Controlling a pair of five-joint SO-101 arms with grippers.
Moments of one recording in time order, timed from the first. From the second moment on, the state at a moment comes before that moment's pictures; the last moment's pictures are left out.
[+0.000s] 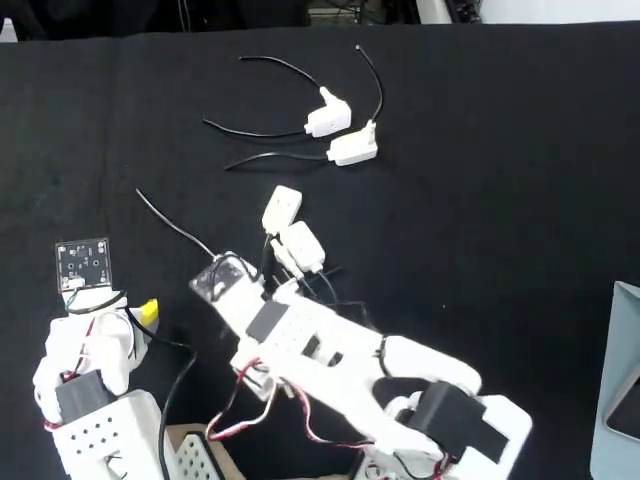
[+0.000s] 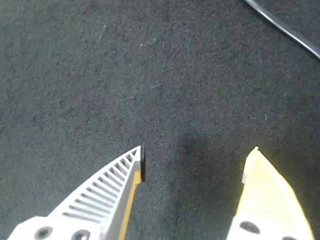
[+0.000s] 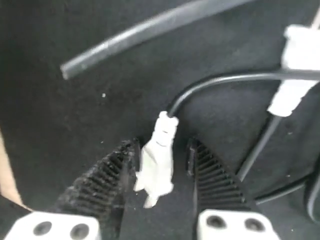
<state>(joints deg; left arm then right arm) -31.1 -93.8 89.2 62.4 -18.8 -57.3 -8.7 49.3 60.2 -11.7</state>
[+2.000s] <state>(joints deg) -31.1 -93.8 89.8 62.4 -18.8 -49.1 -1.4 34.9 70.5 0.7</state>
